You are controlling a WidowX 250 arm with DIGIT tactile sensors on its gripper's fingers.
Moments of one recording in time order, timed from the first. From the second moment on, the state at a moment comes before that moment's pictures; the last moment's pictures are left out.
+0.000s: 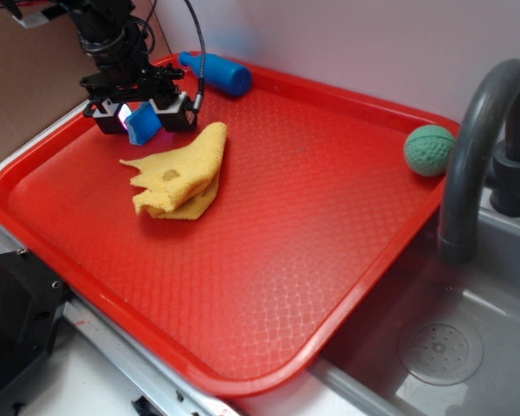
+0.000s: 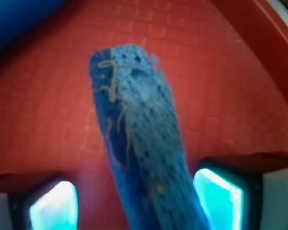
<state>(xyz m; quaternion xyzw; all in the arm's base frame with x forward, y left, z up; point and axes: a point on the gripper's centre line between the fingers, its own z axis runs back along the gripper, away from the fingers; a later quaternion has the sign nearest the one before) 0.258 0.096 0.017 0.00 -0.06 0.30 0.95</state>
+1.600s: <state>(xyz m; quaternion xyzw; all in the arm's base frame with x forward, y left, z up) 0.217 -0.034 0.182 -0.09 -0.06 0.24 0.96</state>
